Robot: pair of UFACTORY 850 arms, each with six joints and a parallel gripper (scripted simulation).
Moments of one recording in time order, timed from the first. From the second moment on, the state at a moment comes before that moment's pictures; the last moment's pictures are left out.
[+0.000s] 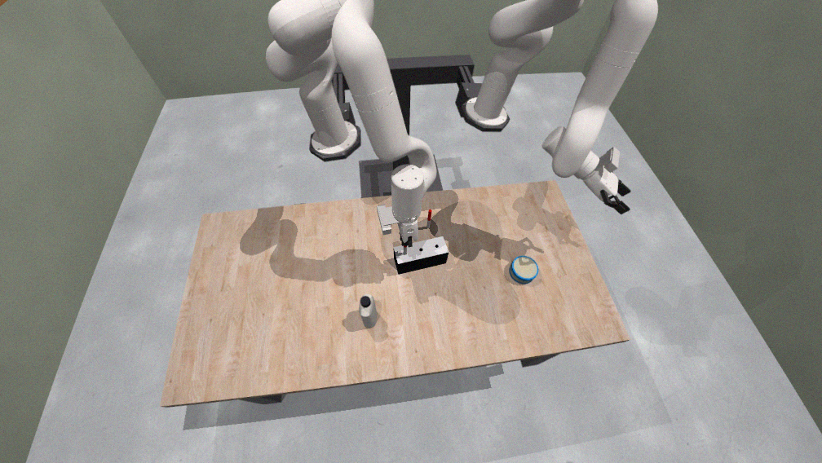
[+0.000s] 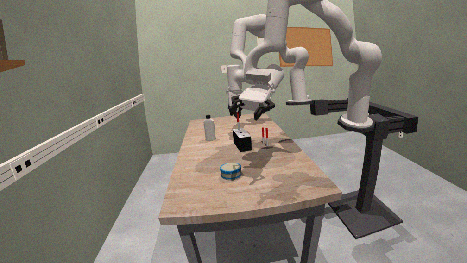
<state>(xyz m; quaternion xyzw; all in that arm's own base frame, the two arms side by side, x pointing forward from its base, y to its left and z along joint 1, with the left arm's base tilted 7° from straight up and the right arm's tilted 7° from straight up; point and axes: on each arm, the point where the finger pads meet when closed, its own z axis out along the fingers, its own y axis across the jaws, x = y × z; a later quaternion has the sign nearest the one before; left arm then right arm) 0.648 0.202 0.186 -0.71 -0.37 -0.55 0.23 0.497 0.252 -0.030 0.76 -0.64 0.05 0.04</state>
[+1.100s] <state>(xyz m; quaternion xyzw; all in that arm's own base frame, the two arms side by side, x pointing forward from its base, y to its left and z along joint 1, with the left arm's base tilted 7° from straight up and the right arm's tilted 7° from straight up) 0.648 0.202 0.186 -0.71 -0.37 -0.55 0.23 0.496 0.251 -0.034 0.76 -0.64 0.05 0.04</state>
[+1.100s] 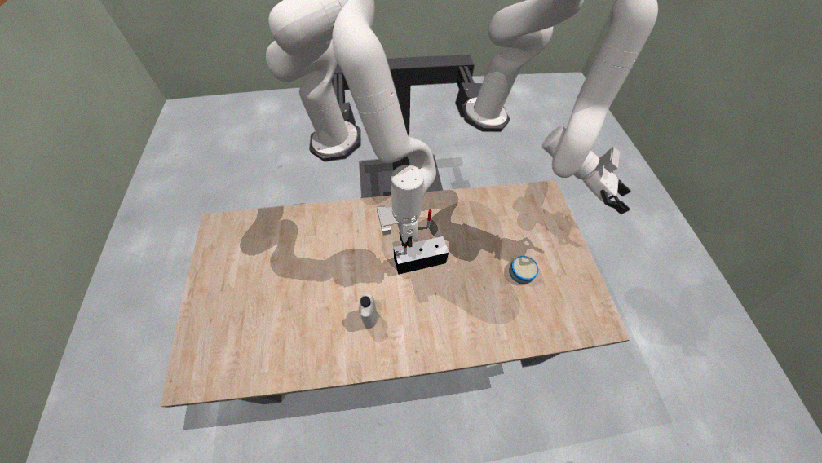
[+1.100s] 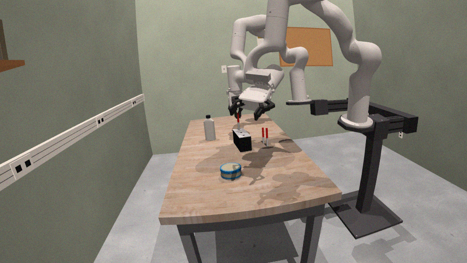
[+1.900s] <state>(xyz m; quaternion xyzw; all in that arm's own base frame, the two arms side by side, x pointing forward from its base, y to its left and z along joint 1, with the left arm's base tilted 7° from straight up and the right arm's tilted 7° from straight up) 0.648 0.202 0.186 -0.71 -0.37 -0.55 0.23 0.496 0.252 -0.038 0.76 -0.64 0.05 0.04</state>
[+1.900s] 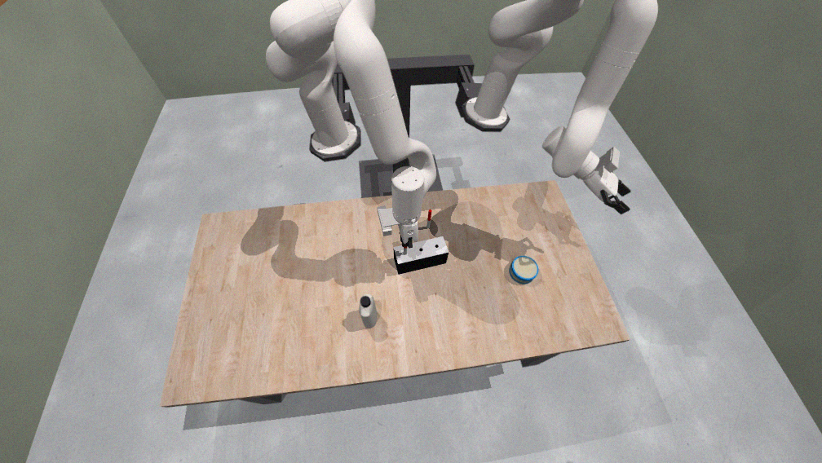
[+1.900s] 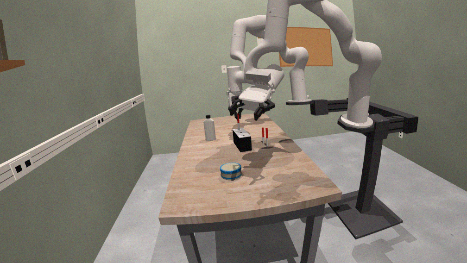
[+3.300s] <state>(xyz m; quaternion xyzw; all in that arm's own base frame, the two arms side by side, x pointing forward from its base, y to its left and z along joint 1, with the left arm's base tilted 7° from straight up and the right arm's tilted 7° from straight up) 0.648 0.202 0.186 -0.71 -0.37 -0.55 0.23 0.497 0.250 -0.042 0.76 -0.64 0.05 0.04</state>
